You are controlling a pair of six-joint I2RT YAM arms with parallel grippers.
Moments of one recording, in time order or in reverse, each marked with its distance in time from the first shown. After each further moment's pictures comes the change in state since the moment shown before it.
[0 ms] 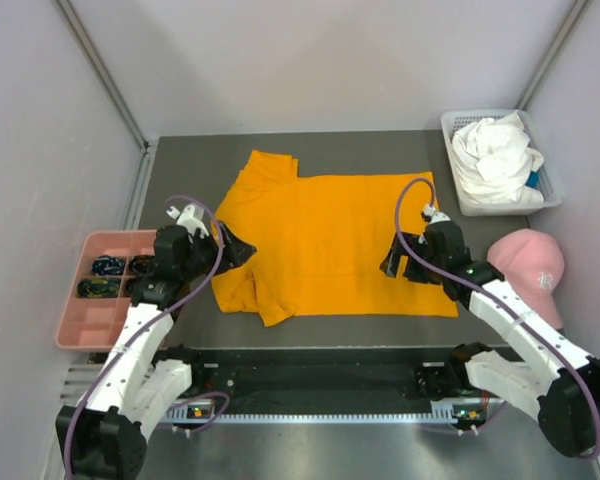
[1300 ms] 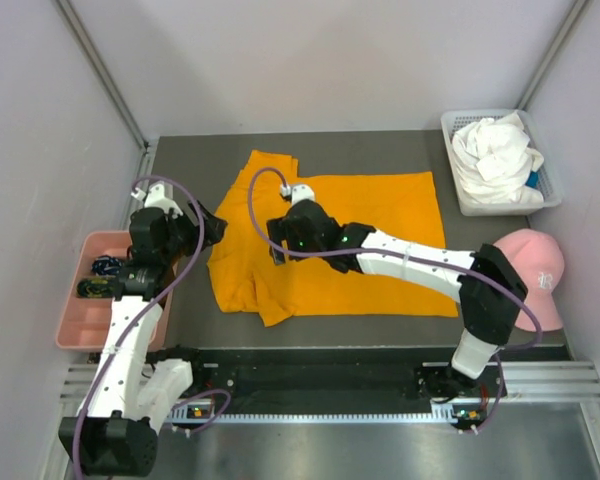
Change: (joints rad) left arm 0.119 0.038 0.209 -0.107 -0.185 0.093; right arm 0.628 0.710 0.640 0.156 0.253 -0.013
